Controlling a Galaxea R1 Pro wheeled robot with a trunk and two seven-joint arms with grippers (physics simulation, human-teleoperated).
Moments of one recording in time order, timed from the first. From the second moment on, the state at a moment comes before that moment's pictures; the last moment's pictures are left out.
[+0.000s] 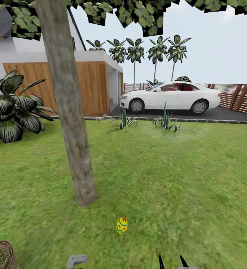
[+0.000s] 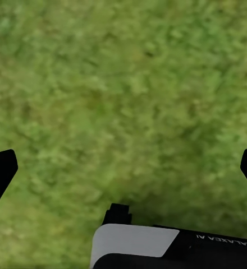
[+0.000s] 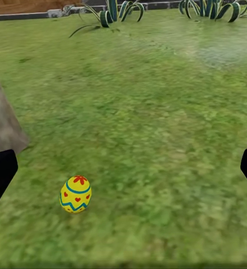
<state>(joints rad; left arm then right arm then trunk) -0.41 0.01 -0.47 -0.24 0.57 0.15 0.24 -0.25 0.04 -0.06 -0.10 -0.02 -1.04 0.07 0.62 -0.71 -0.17</state>
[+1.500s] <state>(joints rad) -0.40 0.01 -0.47 -0.25 0.57 0.11 0.24 -0.20 0.03 -0.06 -0.09 -0.02 -0.98 0.07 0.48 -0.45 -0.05</state>
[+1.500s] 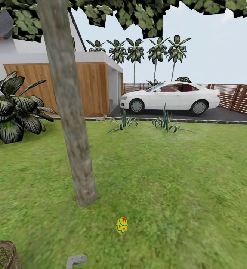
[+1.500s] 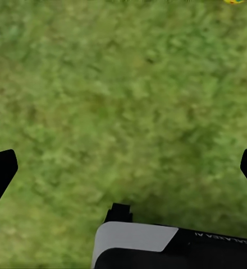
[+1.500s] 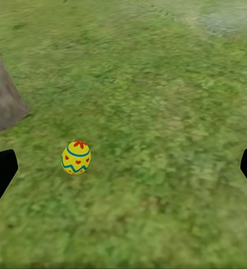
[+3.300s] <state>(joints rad) -0.38 0.01 -0.47 -0.22 0.57 -0.06 0.24 -0.20 0.03 -0.06 -0.09 -0.02 -0.66 0.06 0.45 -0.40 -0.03</state>
